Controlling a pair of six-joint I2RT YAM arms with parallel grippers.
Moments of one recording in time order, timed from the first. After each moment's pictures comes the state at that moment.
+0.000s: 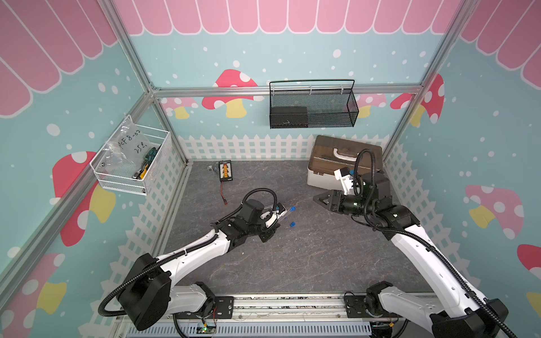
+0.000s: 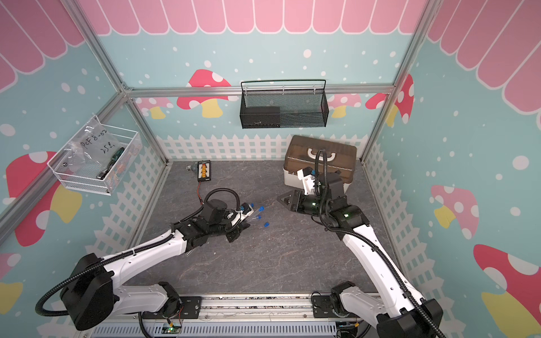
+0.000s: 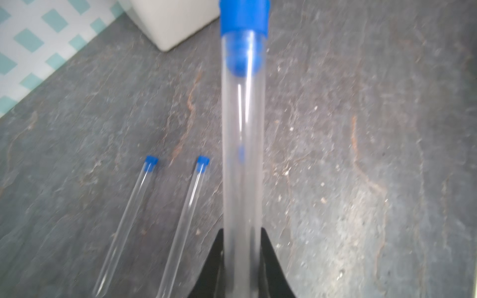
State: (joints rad) left arm -0.63 1.30 0.80 -0.26 0.21 0.32; right arm 0.37 1.08 1.09 -0.56 -0.58 0.62
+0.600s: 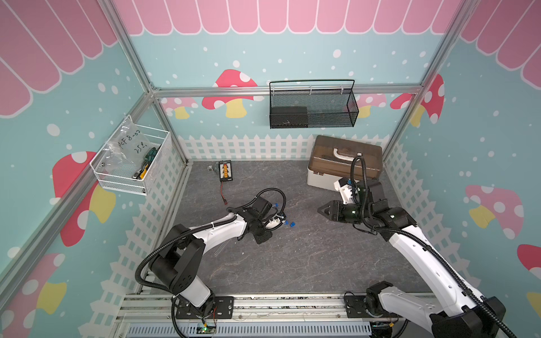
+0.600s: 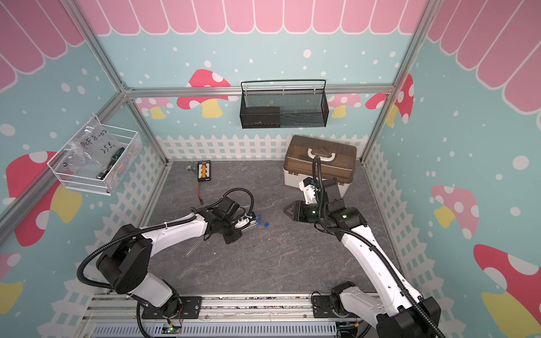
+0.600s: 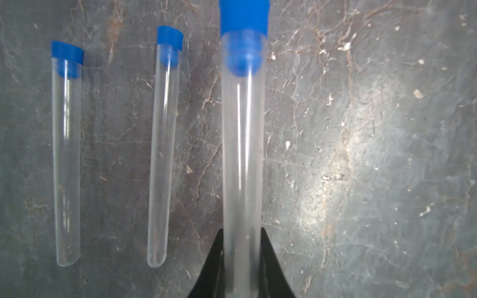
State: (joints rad) left arm -0.61 1.62 0.95 -0.53 0.10 0.49; right arm 0.36 1.08 1.05 -0.71 -0.48 0.49
